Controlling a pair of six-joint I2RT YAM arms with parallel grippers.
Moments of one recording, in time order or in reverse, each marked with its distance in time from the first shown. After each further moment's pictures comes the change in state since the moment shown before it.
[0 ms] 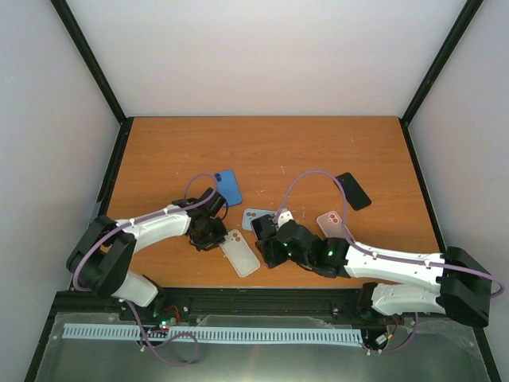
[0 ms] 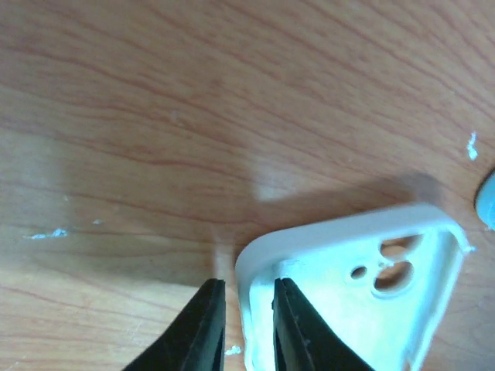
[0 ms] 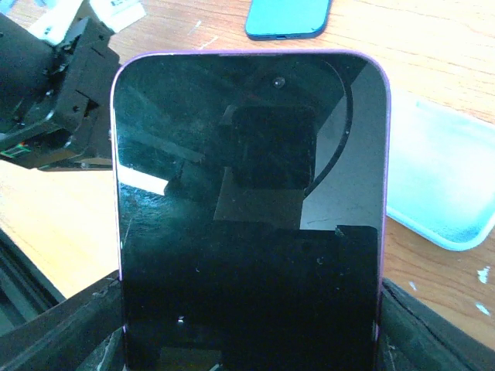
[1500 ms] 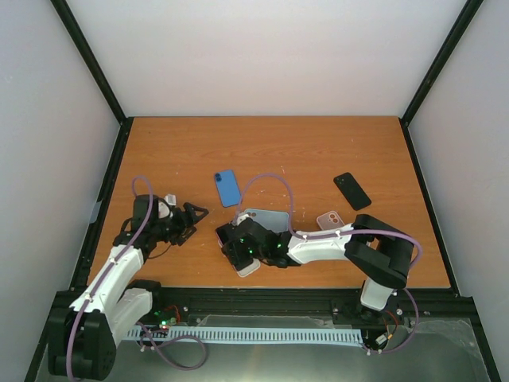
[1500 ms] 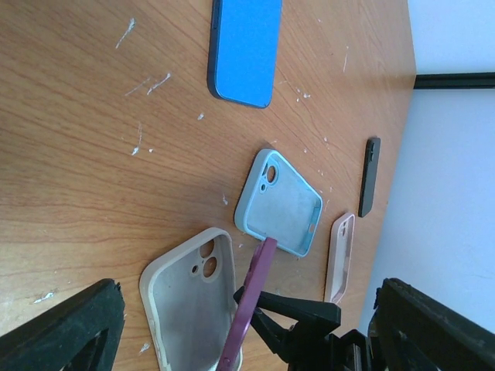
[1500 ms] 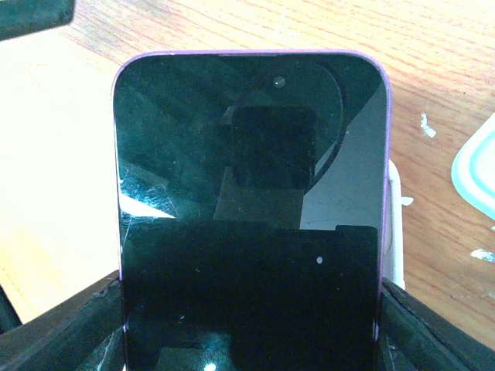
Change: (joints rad) left arm 0.536 -0.581 -0.327 0.305 0.469 0.204; right arm 0.030 0.566 0.225 0.296 -0.156 -0.019
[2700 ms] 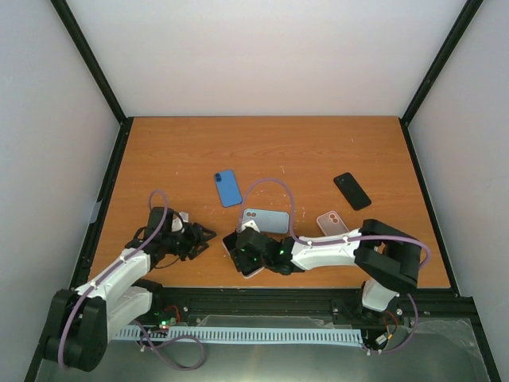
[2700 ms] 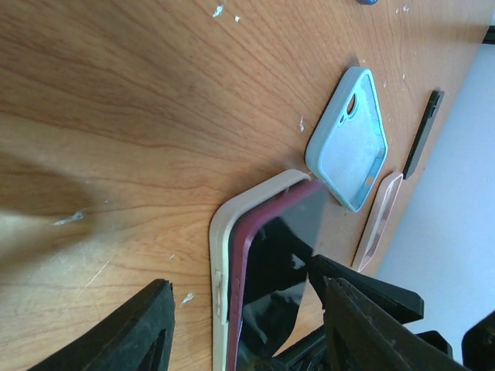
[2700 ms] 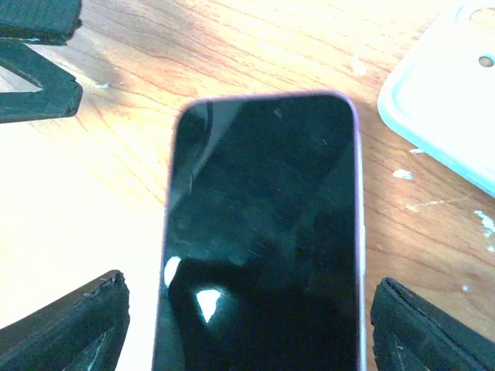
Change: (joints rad) left arm -0.144 0.067 -0.137 0.094 0.001 -0.126; right arm 0.060 -0.044 -0.027 -0.133 0.145 0.009
